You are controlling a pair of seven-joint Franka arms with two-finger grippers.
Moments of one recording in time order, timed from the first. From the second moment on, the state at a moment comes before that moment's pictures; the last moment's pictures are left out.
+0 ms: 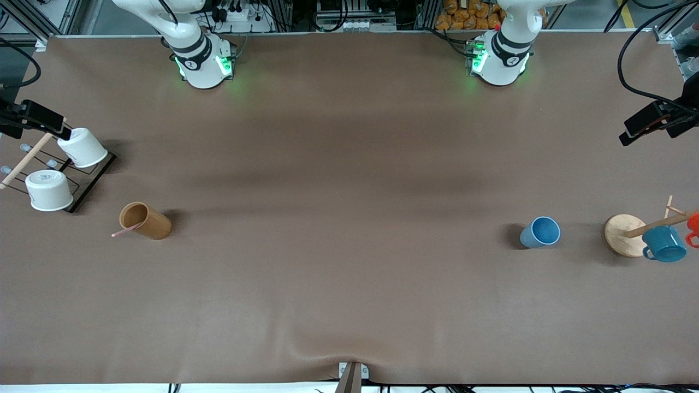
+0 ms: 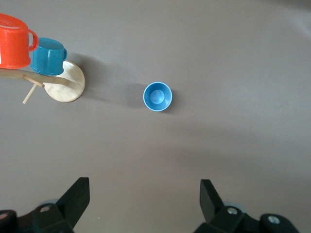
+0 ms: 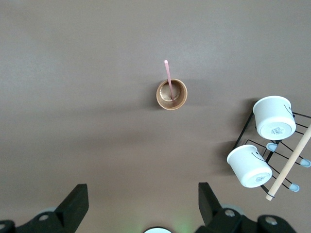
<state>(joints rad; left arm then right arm) 0.17 -0.05 -0.14 -1.59 -0.03 1.59 -0.16 -0.04 0.04 -0.03 -1.44 0.02 1.40 -0.01</state>
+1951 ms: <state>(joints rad) 0.26 0.43 -0.13 -1.92 0.02 2.35 -0.04 -0.07 0.48 -0.04 -1.47 0.01 1.81 -0.19</state>
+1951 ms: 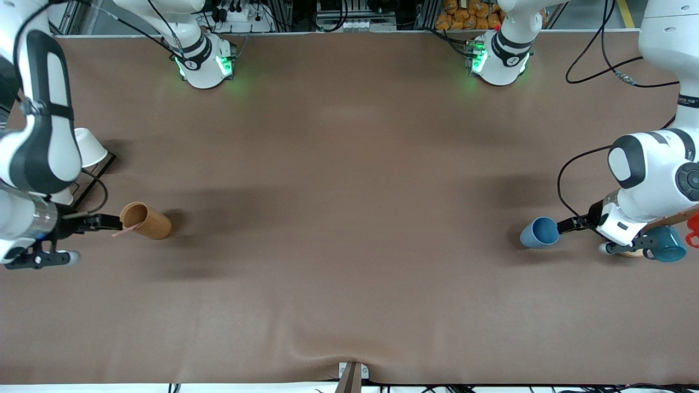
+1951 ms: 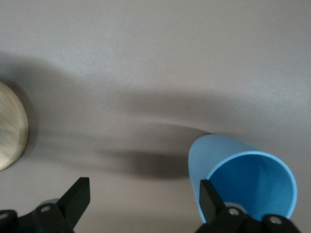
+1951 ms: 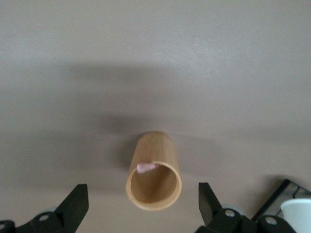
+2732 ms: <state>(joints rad) 0.25 0.44 -0.18 -1.92 0.02 2.35 -0.04 -0.09 0.55 -0.04 -1.47 0.01 1.84 -0.20</state>
